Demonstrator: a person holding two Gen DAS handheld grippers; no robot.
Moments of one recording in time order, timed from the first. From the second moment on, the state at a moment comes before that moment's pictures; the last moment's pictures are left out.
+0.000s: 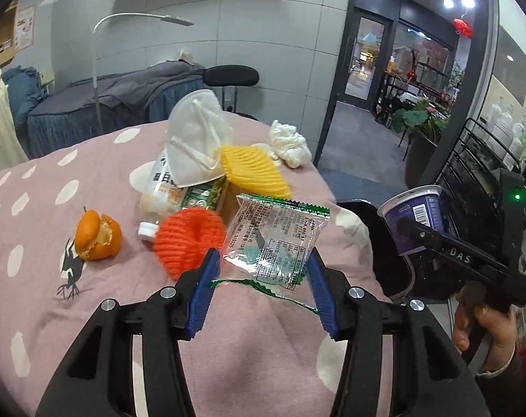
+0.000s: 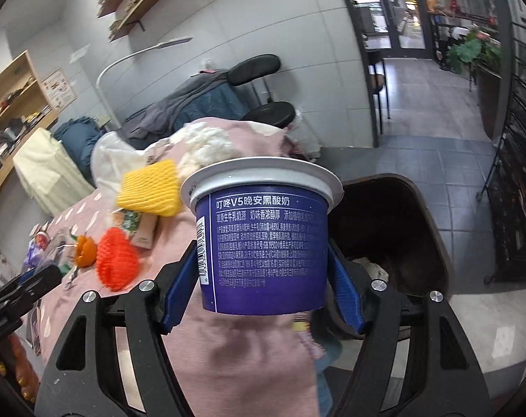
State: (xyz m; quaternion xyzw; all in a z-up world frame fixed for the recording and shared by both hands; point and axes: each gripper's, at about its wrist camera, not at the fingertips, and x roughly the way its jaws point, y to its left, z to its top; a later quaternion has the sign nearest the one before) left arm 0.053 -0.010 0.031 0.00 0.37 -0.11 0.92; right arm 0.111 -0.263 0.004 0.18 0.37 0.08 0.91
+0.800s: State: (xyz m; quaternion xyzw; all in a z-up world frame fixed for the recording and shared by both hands) left arm 0.098 -0.158 -0.020 0.07 0.43 -0.25 0.86; right arm 0.201 -0.354 -0.208 0.21 0.54 -0.06 0.81
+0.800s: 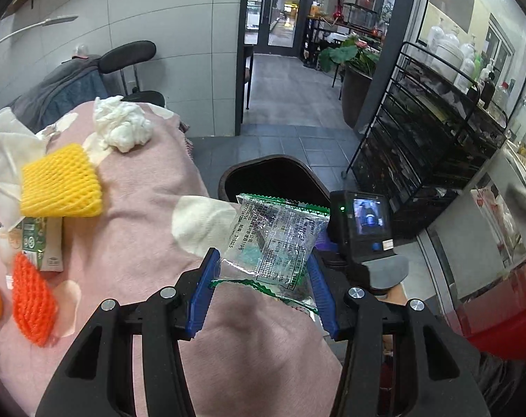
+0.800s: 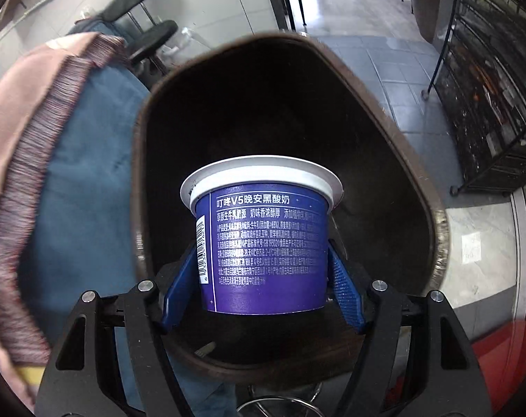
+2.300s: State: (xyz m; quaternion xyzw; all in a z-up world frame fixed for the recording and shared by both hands) left arm 0.166 -0.266 -0.100 0.16 0.51 -0.26 0.80; right arm 0.092 -0.413 -0.135 0.23 0.44 -0.16 0.85
